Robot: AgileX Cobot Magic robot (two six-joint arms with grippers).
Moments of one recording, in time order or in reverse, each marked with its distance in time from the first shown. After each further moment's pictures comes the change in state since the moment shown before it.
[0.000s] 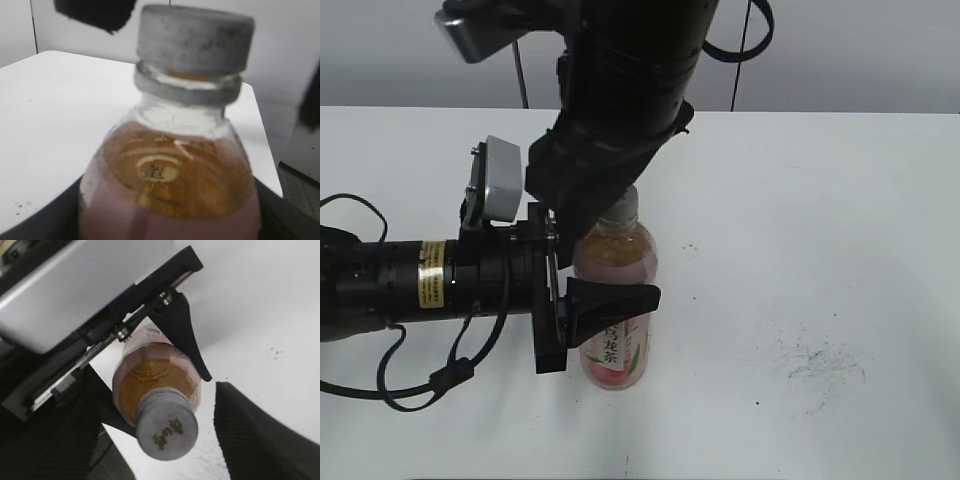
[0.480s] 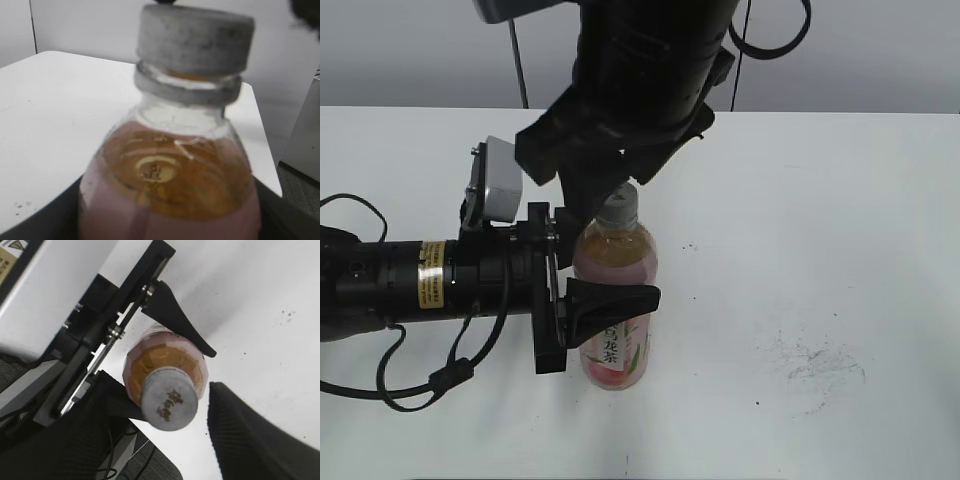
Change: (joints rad) left arm 0.000 0.000 0.000 0.003 0.000 0.000; right arm 0.000 -0.048 0.027 0.004 0.000 0.265
